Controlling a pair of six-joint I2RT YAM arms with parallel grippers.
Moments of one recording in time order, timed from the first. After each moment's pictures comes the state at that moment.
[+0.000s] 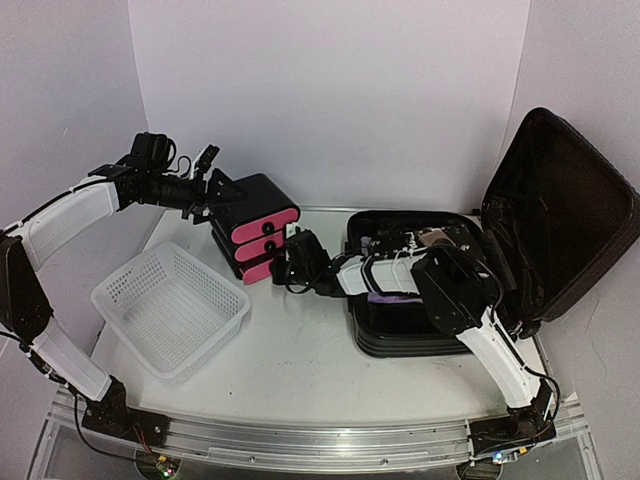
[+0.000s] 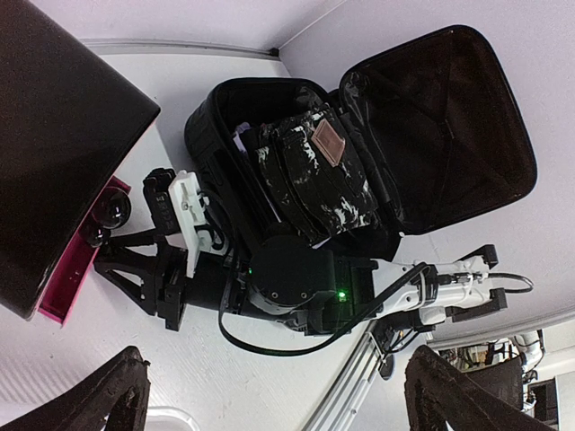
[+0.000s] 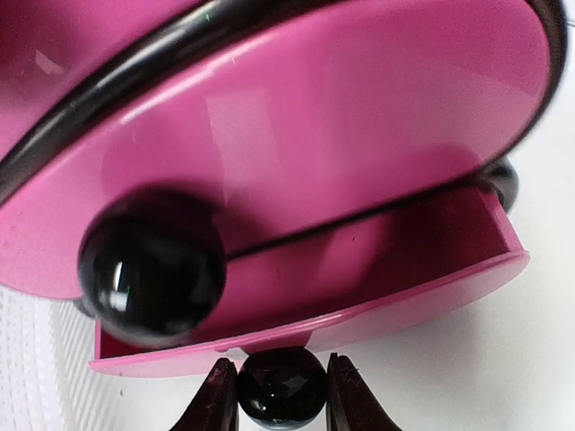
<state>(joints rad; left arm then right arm) -0.30 1.50 1.40 -0.51 0.84 -0.38 0.89 2.54 1.89 0.13 0.15 0.54</state>
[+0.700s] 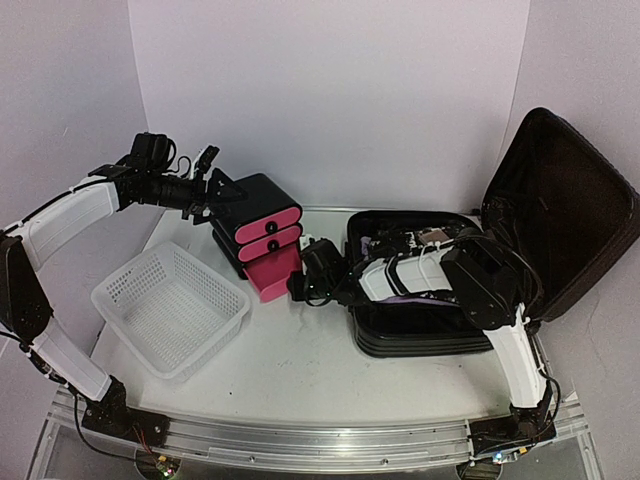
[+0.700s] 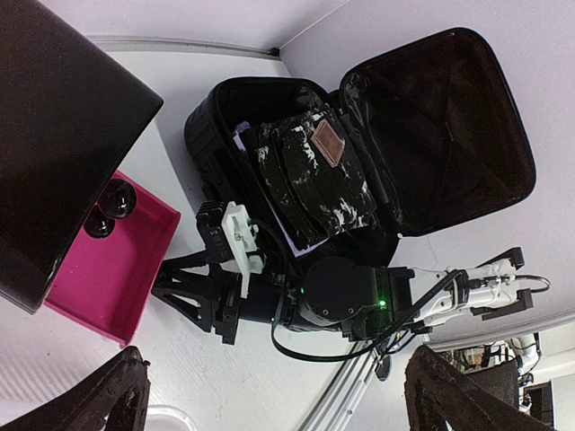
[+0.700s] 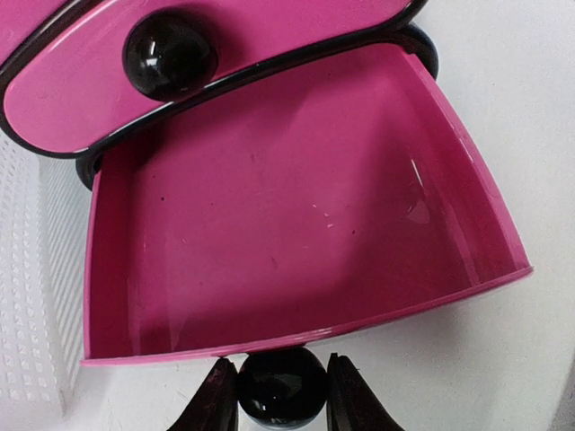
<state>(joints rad) -0.30 1.50 1.40 -0.51 0.84 -0.39 0.91 2.28 1.52 0.12 0.14 0.52</state>
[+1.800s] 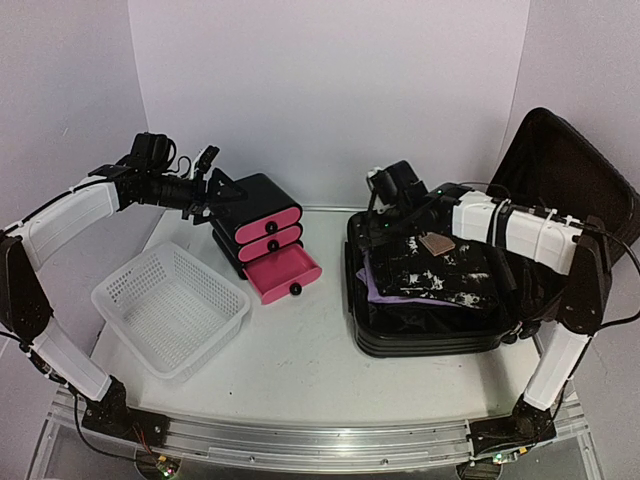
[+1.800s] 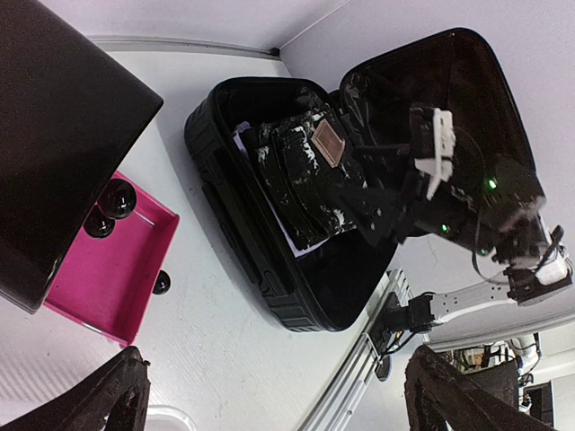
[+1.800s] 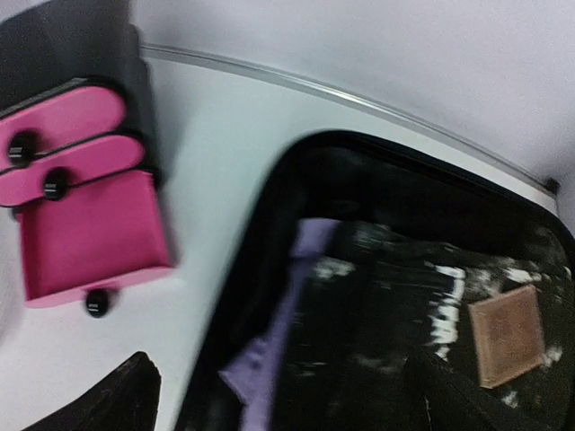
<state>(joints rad) -0.30 1.50 1.40 -0.51 0.84 -0.39 0.77 1.76 1.49 -0.50 0.39 0.24</state>
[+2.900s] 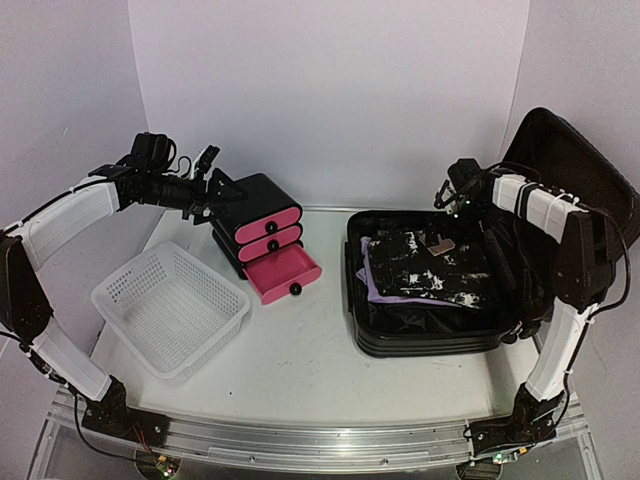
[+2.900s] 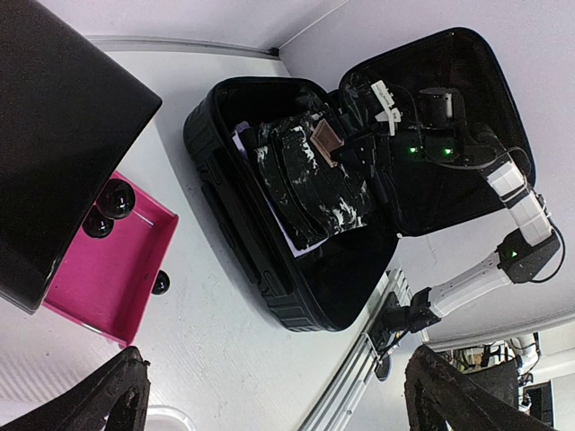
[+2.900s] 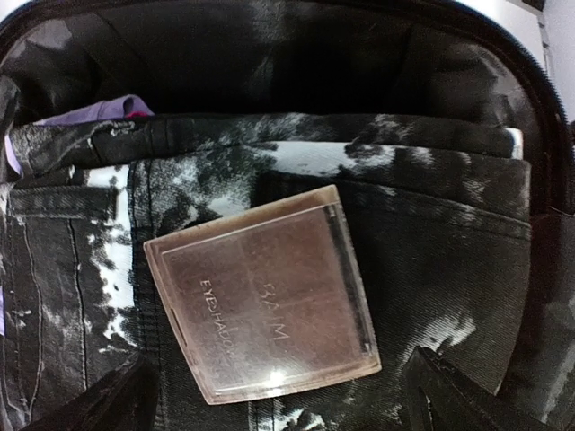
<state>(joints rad) -0.31 1.51 1.40 -0.51 0.84 -0.39 0.24 1.85 1.58 -0.86 0.01 0.09</state>
